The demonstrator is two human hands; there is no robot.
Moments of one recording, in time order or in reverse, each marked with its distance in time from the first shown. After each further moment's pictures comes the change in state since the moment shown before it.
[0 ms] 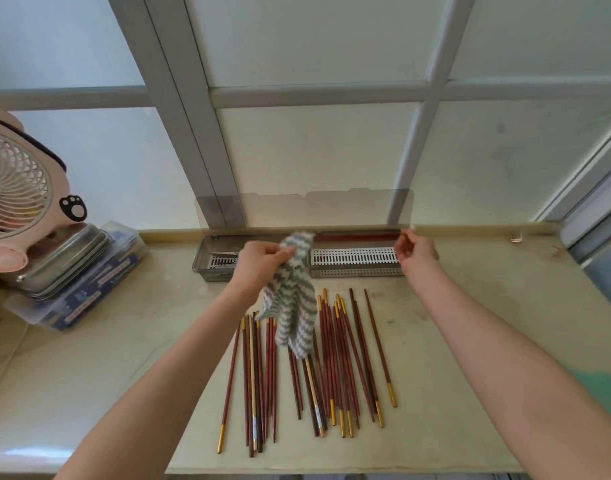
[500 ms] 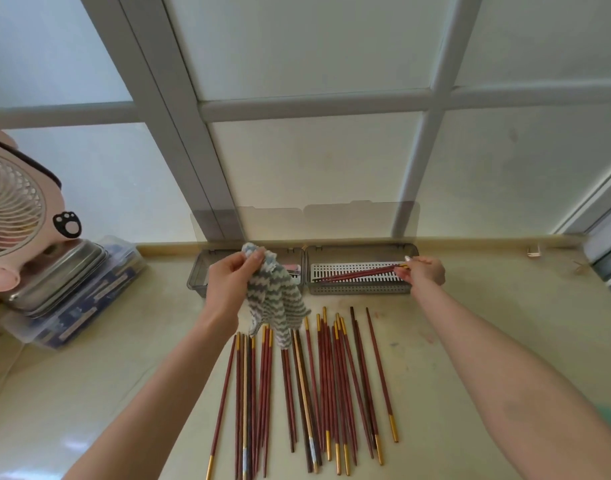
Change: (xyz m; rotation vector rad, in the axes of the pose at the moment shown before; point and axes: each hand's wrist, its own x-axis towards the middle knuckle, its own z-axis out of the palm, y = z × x) left_hand 0.003 0.005 -0.002 -0.315 0.268 -0.025; right_hand 0.086 0.015 -0.012 -0.582 0.165 -0.208
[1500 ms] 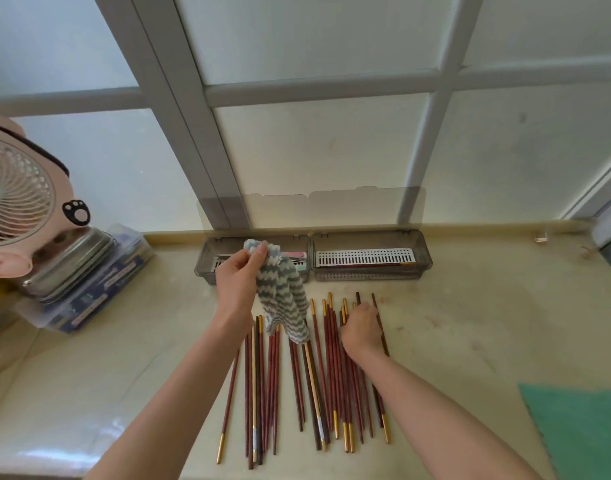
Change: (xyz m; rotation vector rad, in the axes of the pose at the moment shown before) left_hand -0.019 -0.013 0.001 -0.103 0.097 -0.036; right_hand -0.121 0.137 0.015 -1.212 -0.275 -0.482
